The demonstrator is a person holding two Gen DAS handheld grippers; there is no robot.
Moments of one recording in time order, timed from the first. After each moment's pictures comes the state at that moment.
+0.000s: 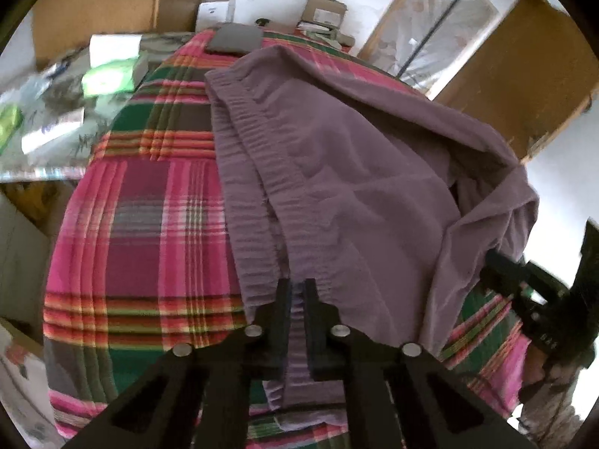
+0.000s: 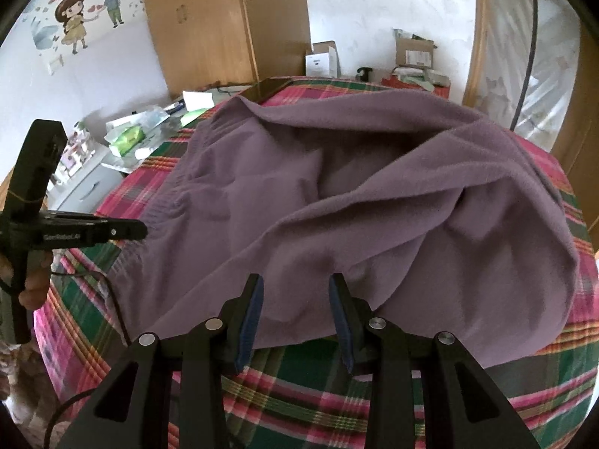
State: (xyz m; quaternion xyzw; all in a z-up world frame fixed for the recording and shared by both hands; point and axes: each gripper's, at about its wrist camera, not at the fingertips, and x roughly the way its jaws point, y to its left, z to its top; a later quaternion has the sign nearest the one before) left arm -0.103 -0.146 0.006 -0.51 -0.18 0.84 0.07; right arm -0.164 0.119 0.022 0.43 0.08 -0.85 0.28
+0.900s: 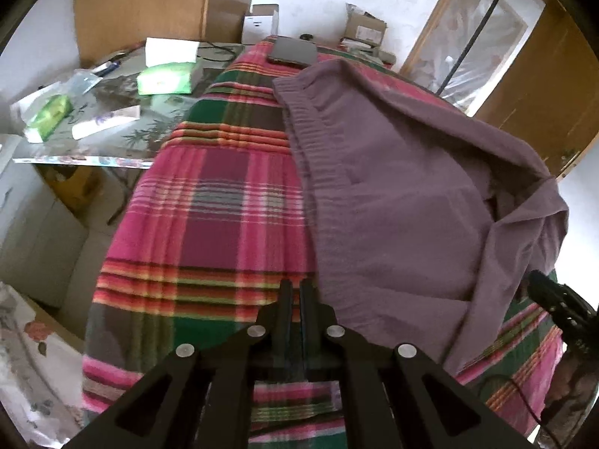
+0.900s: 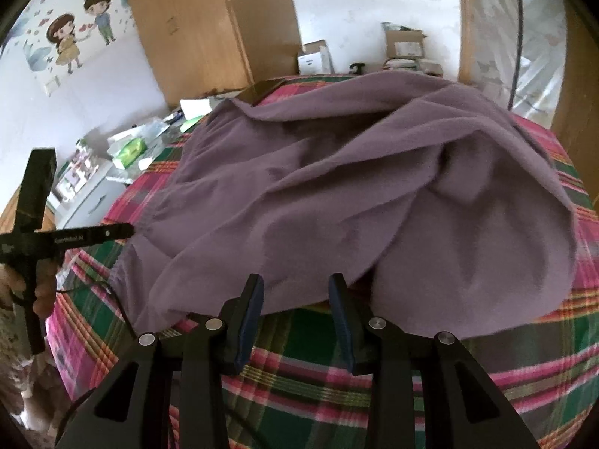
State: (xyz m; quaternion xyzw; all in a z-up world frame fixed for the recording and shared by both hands) left arm -0.075 -0.163 0.001 -0.49 -0.16 0.86 -0.03; right arm -0.151 0.148 0.022 0.43 0.04 -0.86 0.28
